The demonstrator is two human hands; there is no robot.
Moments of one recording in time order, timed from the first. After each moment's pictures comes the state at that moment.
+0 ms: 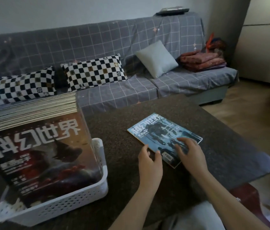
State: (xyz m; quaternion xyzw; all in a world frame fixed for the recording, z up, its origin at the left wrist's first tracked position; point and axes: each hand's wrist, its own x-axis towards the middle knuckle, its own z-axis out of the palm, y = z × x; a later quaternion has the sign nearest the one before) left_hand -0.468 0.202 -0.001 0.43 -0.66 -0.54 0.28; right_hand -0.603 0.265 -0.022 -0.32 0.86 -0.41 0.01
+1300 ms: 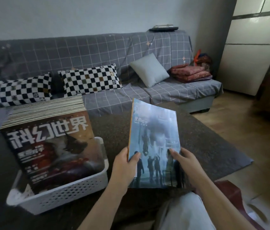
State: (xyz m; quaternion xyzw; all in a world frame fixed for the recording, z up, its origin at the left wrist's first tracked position) left_hand -0.386 0.204 0.051 0.39 -0.67 -0.57 0.26; right_hand -0.559 0.315 0.012 -0.18 0.71 -0.61 0.30
